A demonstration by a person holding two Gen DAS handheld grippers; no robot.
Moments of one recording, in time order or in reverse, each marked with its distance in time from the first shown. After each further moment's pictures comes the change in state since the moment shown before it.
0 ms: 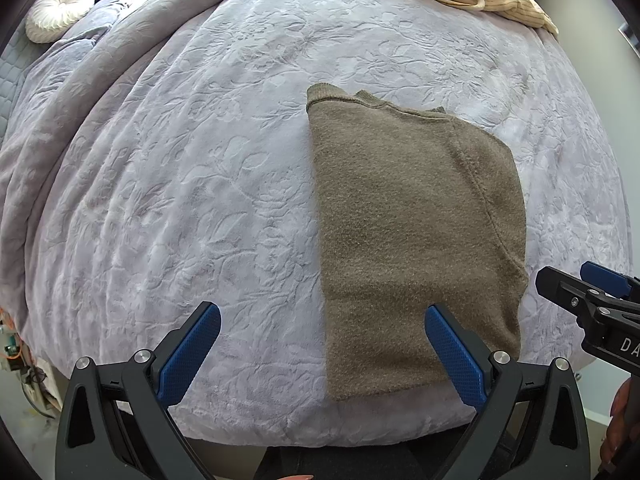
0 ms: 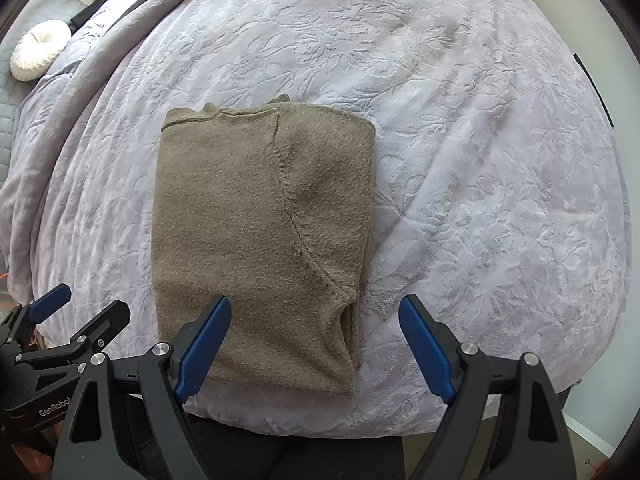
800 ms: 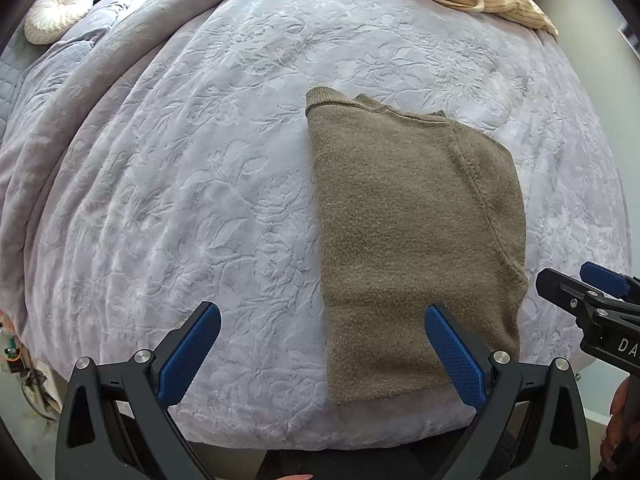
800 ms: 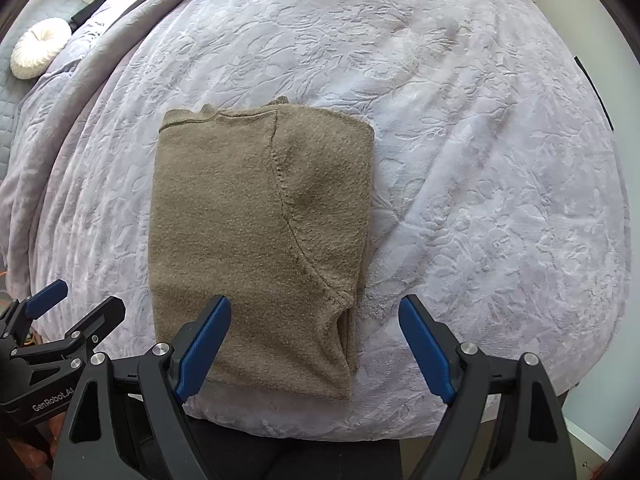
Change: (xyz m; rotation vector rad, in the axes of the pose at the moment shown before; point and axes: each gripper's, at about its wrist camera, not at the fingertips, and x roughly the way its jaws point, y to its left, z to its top) left arm 0.000 0.001 0.002 -0.003 -0.002 -0.002; right arm 0.001 -0.001 0.002 0.000 0.001 -0.002
